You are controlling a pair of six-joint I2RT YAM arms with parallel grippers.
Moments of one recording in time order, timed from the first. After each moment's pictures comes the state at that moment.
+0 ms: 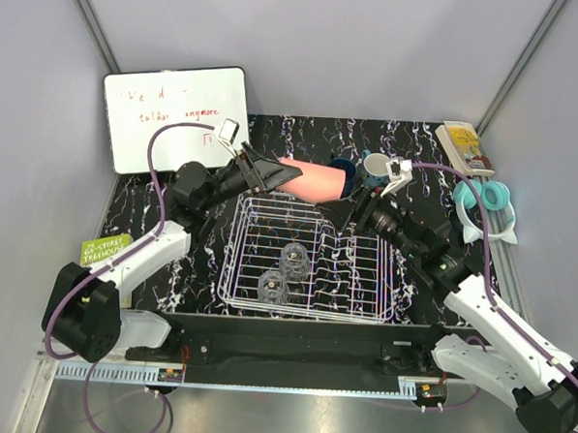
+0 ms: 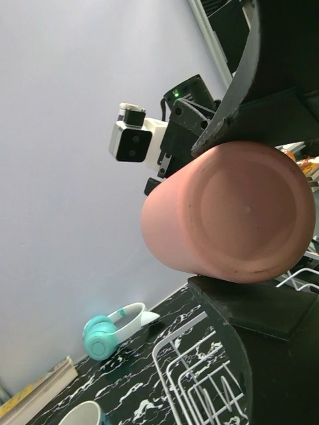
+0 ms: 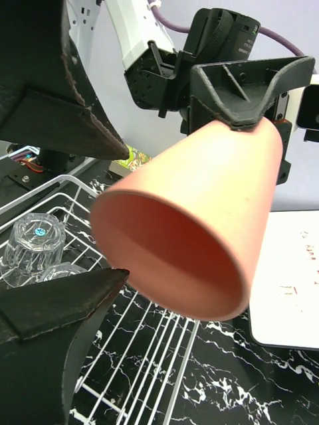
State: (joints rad) left arm -0.46 1.28 0.82 0.74 0.62 -1.23; right arm 0.65 0.88 0.81 0.05 -0.20 0.70
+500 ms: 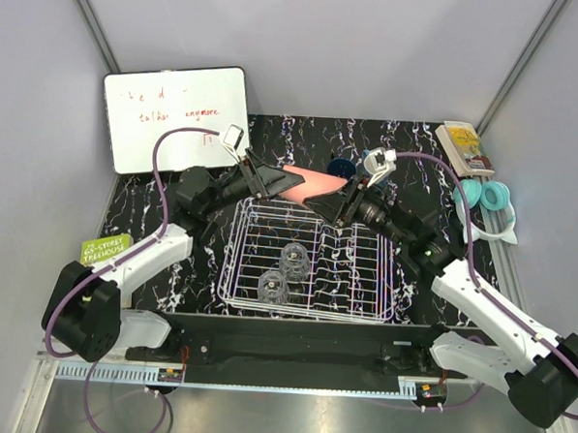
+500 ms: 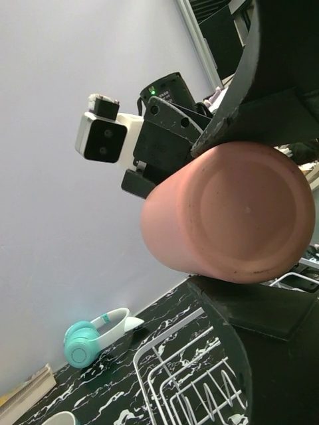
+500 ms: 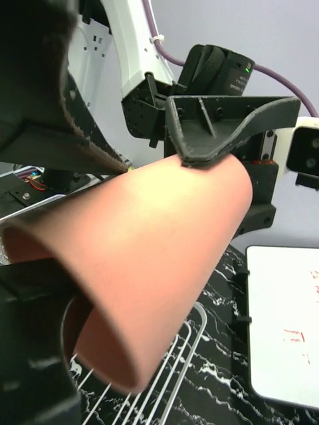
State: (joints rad) left arm -0.48 1.27 0.77 0.77 0.64 -1.25; right arm 0.65 1.01 0.84 0.19 -0.31 0.74
